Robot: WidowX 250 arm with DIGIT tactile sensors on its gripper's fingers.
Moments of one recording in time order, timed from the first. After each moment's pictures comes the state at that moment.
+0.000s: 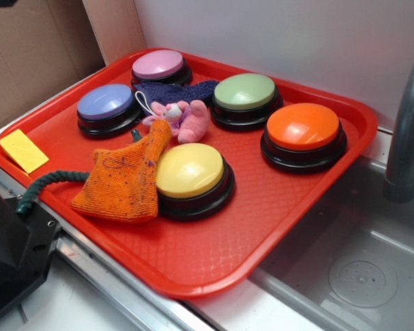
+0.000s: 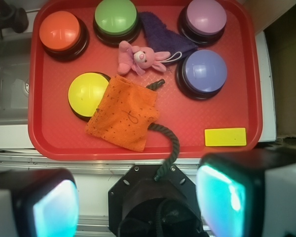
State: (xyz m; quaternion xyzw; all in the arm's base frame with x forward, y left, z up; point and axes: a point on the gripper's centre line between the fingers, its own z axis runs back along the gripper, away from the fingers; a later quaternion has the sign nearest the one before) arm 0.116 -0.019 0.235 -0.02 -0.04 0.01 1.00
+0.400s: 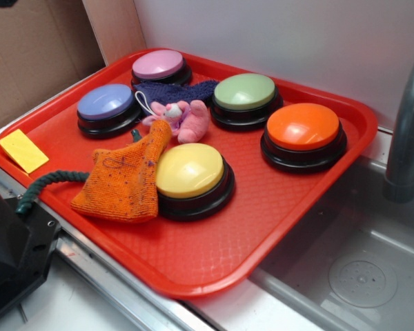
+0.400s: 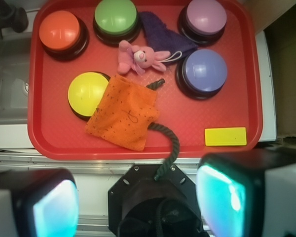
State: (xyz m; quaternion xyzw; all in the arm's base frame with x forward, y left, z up) arm 0.114 -0.019 0.229 -0.01 -0.03 0.01 1.00
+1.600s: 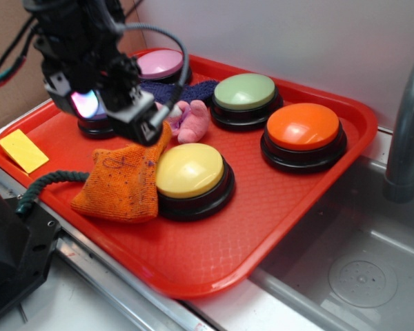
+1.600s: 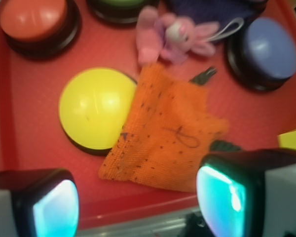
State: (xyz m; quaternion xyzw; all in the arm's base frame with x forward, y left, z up) arm 0.151 -0.078 0.107 0.00 -0.05 0.08 1.00
